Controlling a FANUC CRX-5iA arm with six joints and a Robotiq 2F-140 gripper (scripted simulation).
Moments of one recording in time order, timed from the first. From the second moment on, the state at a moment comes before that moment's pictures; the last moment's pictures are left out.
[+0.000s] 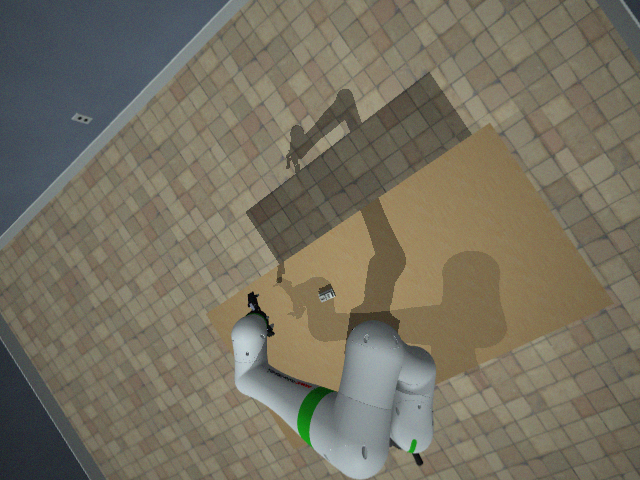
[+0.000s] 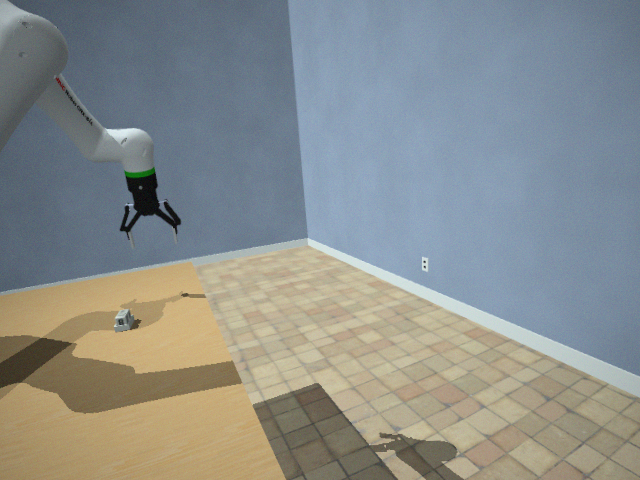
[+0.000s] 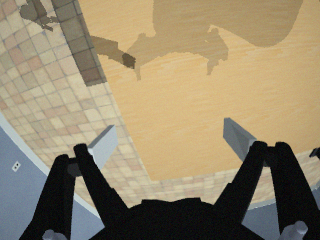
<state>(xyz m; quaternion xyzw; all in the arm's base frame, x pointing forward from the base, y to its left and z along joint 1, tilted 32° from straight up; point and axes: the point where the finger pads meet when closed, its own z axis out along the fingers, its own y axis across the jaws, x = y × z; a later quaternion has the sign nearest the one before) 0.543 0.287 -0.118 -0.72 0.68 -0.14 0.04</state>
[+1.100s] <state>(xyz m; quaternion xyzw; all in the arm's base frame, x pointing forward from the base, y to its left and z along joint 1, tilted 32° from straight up) 0.491 0.133 -0.083 -0.69 0.69 -0.22 -0.04</state>
